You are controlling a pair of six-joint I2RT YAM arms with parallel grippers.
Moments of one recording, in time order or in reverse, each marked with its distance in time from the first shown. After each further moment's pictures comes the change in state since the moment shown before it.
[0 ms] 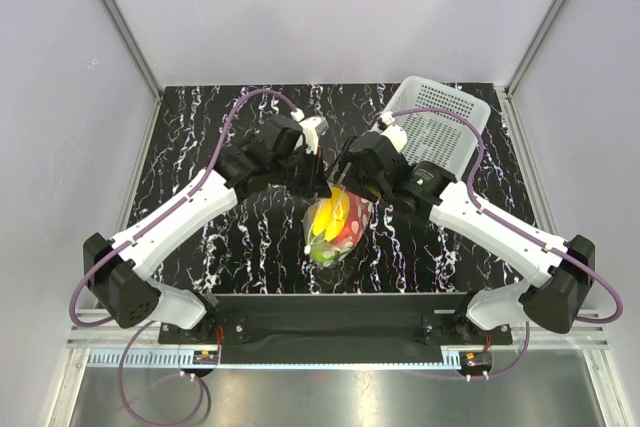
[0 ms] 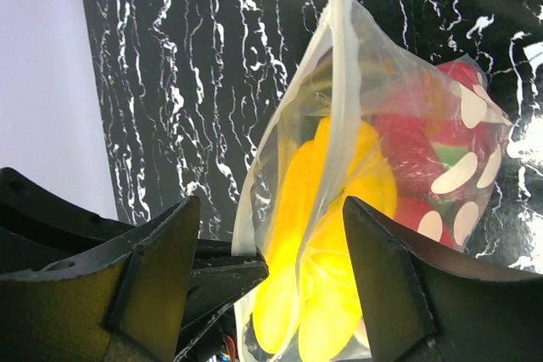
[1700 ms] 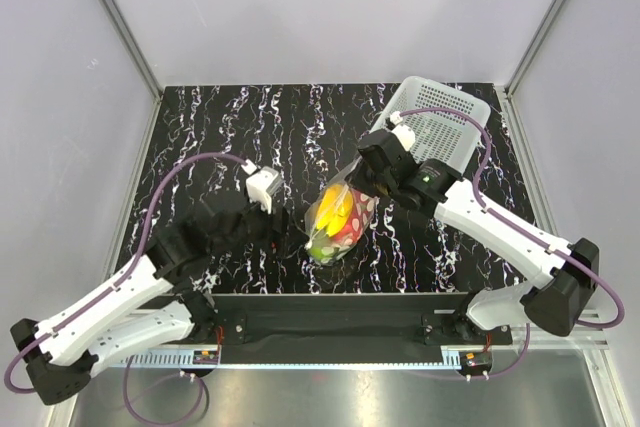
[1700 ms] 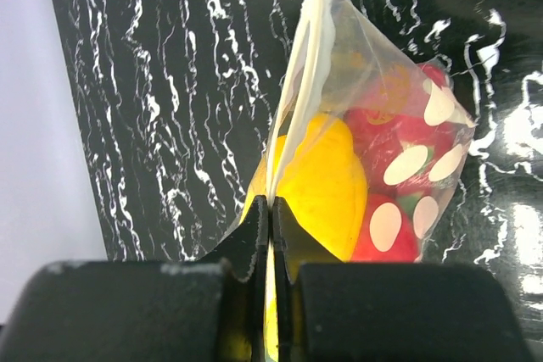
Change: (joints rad) left arm -0.125 -0.618 -0.507 0.134 -0.212 0.074; right arm -0.049 -0.015 -0.016 -0.043 -0.023 -0.014
